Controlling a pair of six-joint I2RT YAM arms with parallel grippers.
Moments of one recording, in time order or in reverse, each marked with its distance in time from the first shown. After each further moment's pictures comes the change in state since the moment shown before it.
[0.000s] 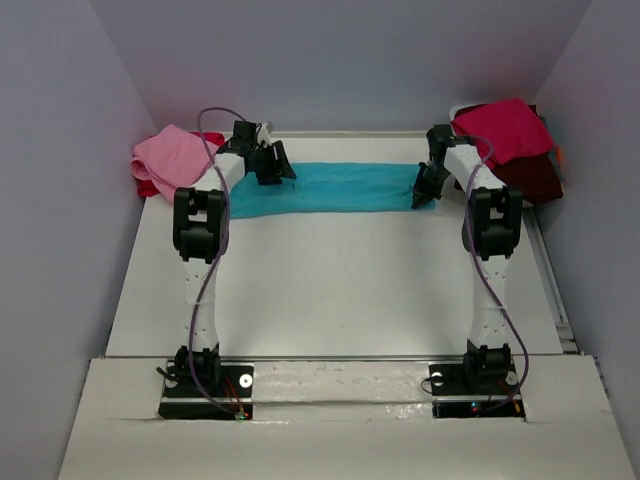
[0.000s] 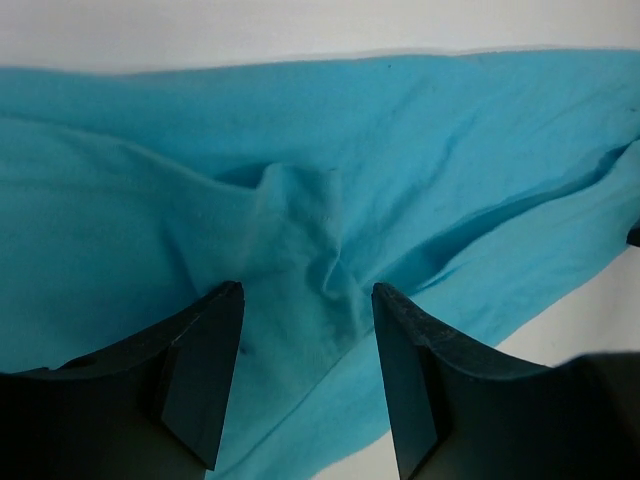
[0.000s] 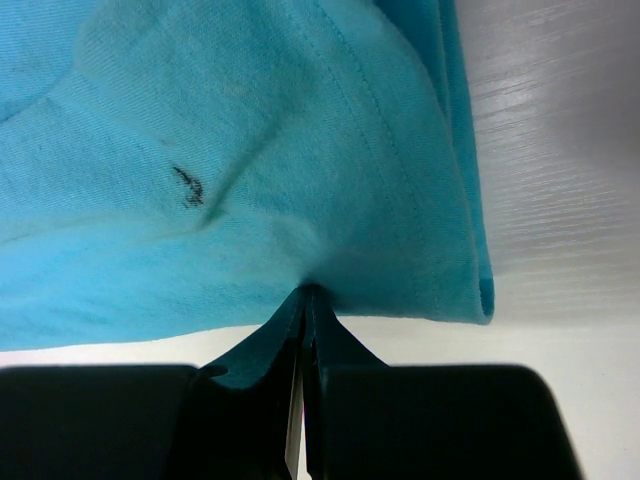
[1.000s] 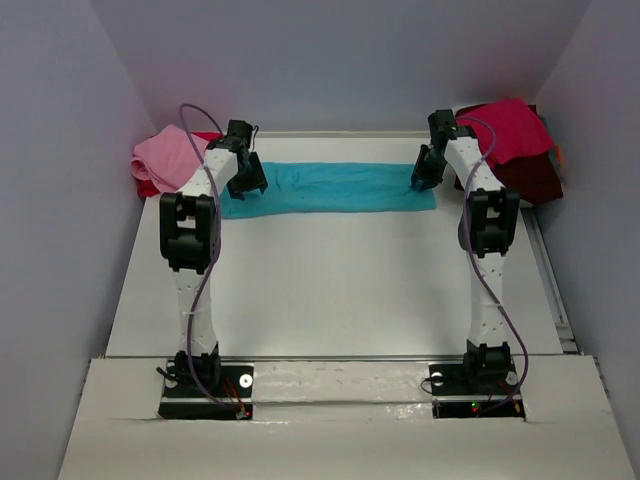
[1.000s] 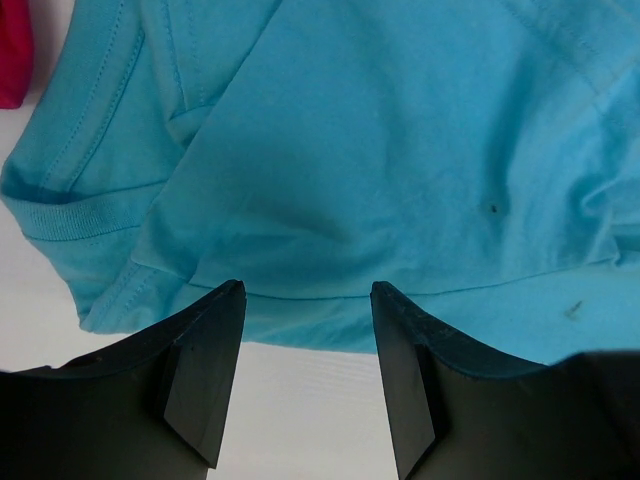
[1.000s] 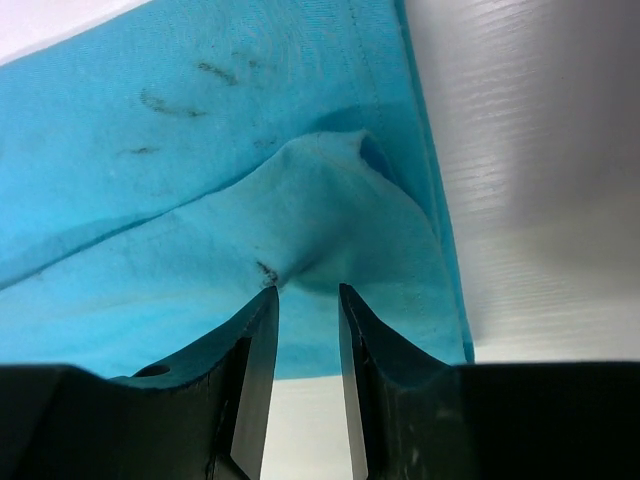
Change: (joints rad) left arm -0.003 -0.246 -0.156 -0.361 -0.573 -0.096; right arm 0.000 0.071 0.222 0.013 0.054 -0.022
